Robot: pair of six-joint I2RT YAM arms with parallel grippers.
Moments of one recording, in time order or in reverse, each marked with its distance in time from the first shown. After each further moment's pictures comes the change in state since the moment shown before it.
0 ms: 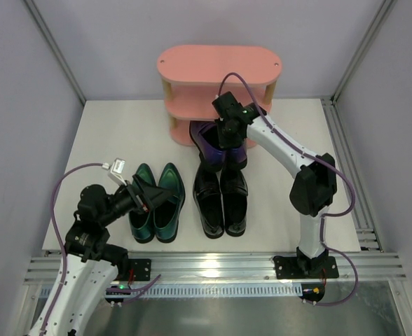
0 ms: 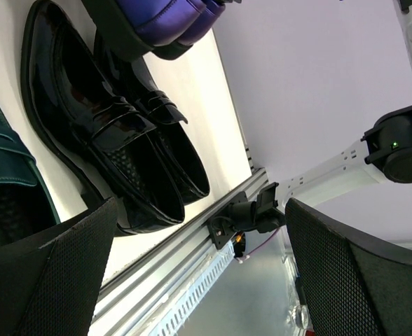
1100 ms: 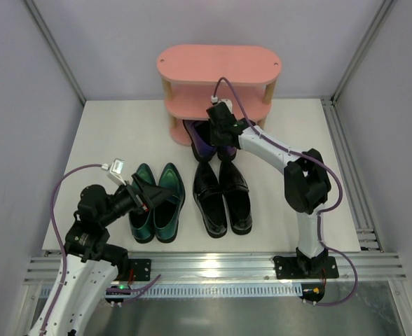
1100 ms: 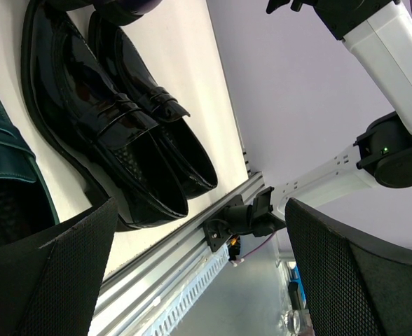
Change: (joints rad) left arm 0.000 -0.003 0.000 -0.011 -0.016 -0.031; right arm 0.009 0.052 -0.195 0.489 0.138 0.024
